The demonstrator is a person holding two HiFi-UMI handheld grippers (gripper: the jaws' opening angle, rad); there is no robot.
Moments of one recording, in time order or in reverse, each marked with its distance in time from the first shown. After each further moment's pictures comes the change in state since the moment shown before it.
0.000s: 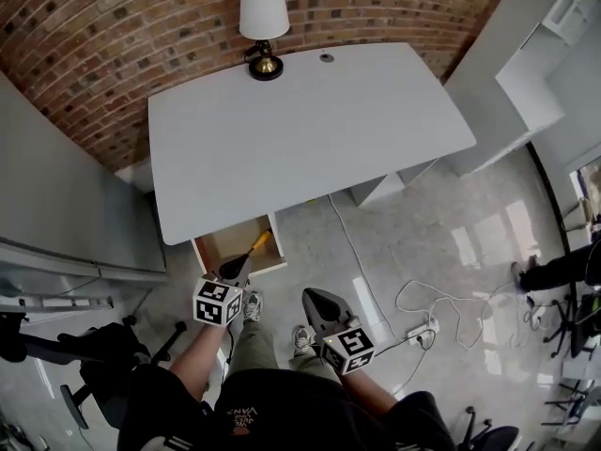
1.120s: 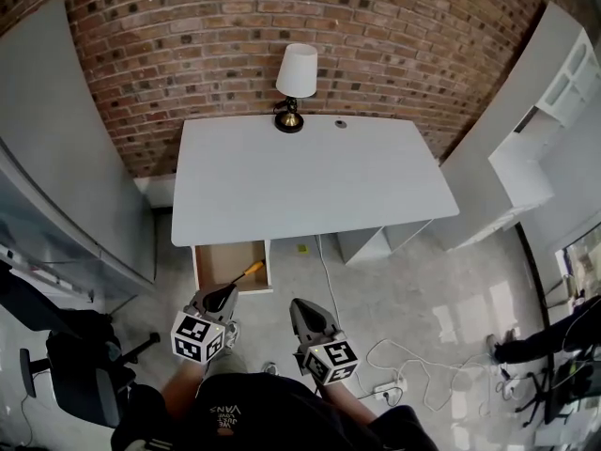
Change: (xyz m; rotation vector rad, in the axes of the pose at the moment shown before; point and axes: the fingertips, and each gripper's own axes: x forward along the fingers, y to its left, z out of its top) left arm -0.140 -0.077 0.049 0.001 -0.283 0.099; right arm -0.048 0.042 0.056 -0.116 -0.113 0.087
